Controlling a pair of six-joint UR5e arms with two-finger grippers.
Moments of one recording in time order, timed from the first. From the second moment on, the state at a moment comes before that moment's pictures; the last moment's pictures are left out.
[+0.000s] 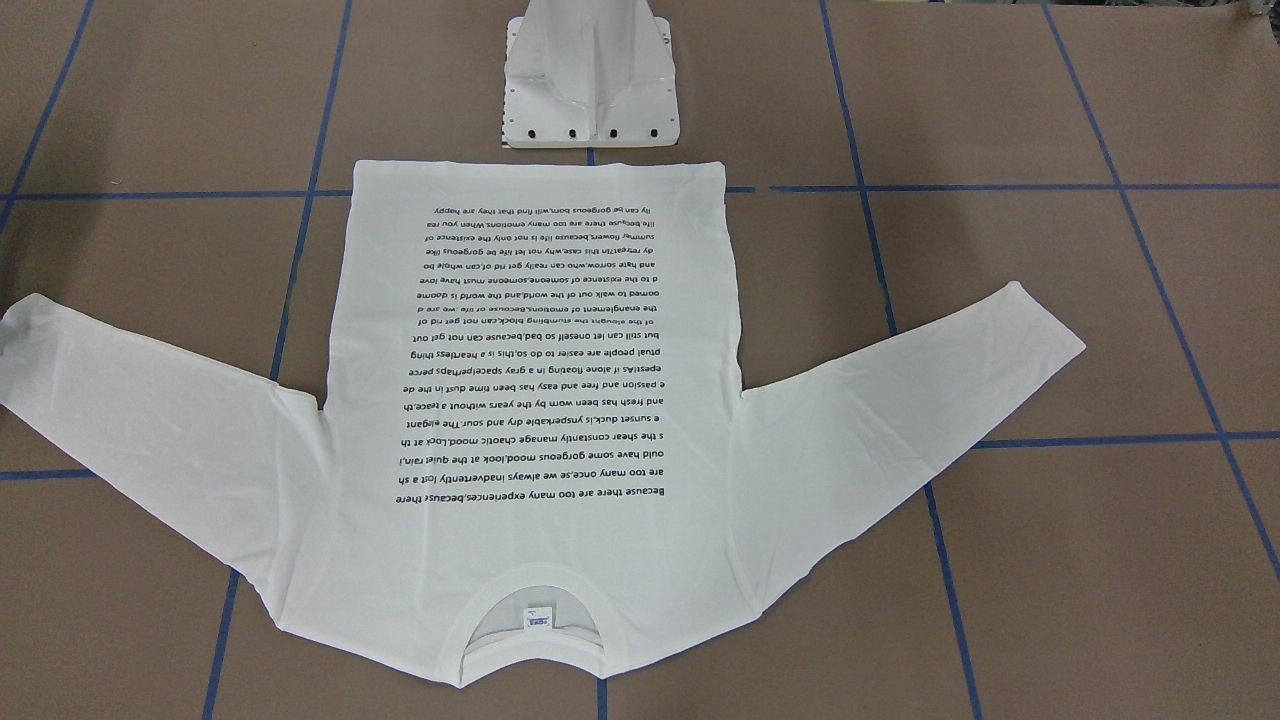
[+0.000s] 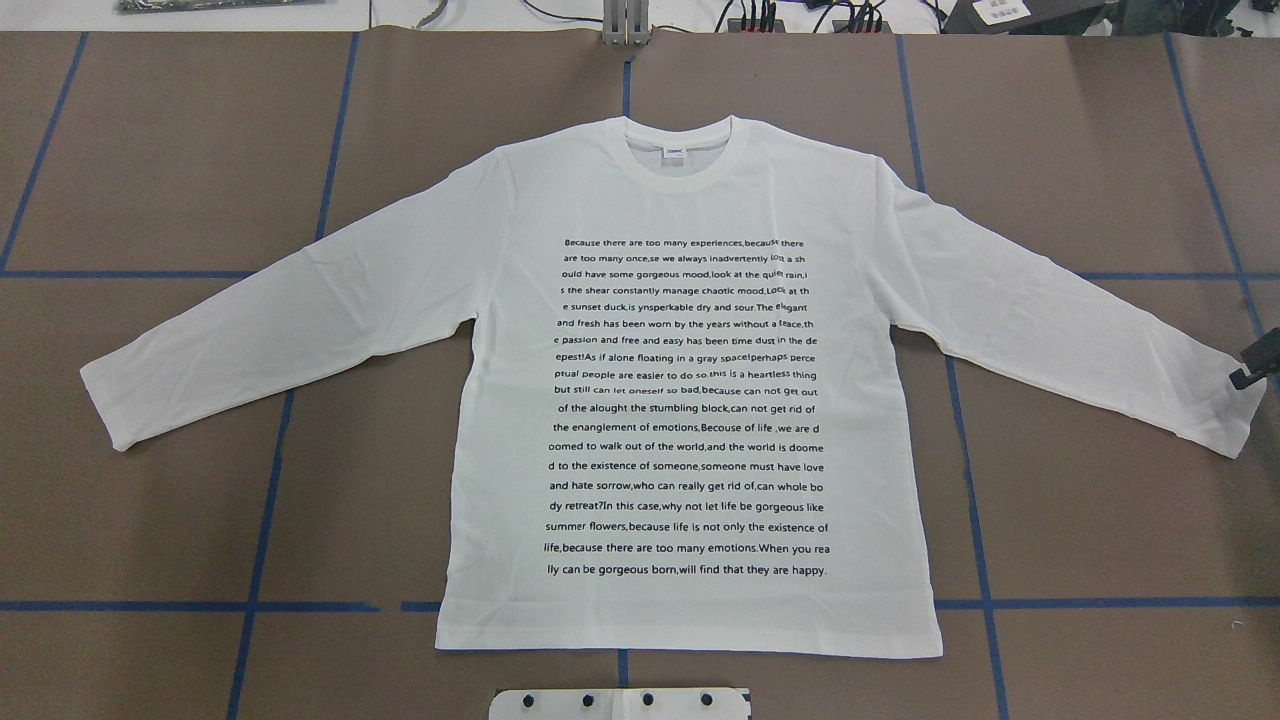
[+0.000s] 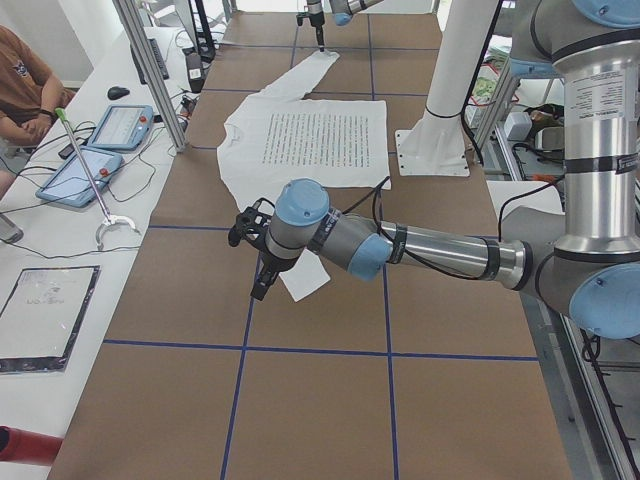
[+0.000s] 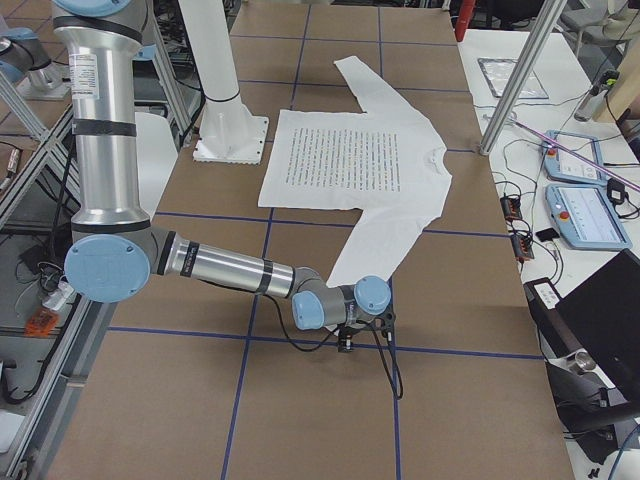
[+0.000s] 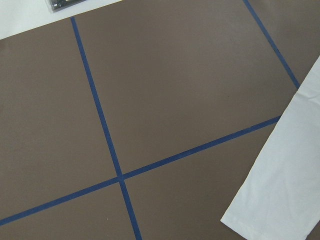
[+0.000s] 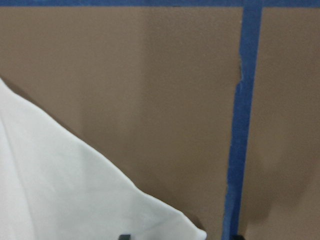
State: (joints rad) left arm -1.54 -1.45 -1.84 -1.94 -2.38 -0.04; right arm 1.27 -1.57 1.27 -1.18 2.44 0.25
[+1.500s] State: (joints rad) left arm -1.54 -1.45 -1.84 -1.94 -2.38 -0.03; right arm 1.26 -1.57 1.27 -1.18 2.48 0.27
